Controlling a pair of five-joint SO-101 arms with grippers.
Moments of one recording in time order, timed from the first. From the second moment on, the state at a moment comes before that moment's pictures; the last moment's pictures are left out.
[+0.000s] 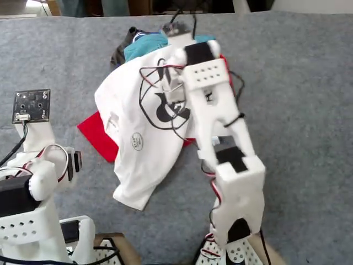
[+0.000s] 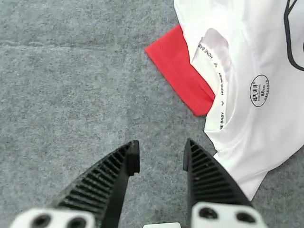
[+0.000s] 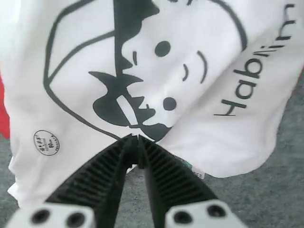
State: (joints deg) left arm -17.0 -61.1 30.3 96.7 -7.4; right arm -17.1 24.4 -39.6 100.2 1.7
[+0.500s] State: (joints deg) left arm -17.0 -61.1 30.4 96.3 -7.4; right arm -15.6 20.0 -31.4 98.2 2.3
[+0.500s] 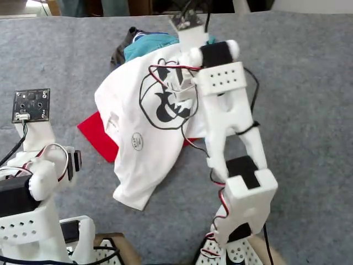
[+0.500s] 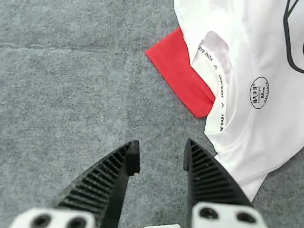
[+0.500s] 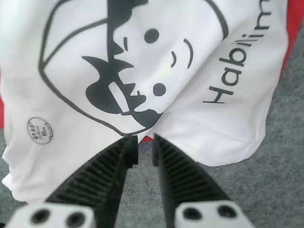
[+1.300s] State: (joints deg) left arm -21.2 -61.1 34.3 96.3 -10.4; right arm -17.8 40.4 -46.7 100.0 -6.5
